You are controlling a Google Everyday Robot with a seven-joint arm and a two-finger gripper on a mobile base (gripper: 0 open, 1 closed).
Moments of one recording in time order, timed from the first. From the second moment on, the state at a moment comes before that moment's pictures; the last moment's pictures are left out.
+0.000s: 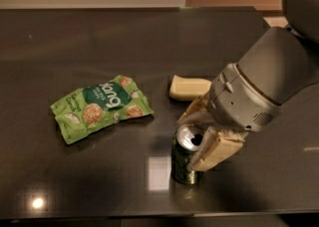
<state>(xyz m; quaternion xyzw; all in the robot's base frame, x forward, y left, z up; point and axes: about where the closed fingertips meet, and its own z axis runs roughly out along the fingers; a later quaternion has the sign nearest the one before) 0.343 -0.062 0.905 -0.74 0.61 0.20 0.18</state>
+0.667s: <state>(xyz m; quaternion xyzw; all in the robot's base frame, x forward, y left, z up) 0.383 -0.066 0.944 -0.73 0.62 0.18 0.20</state>
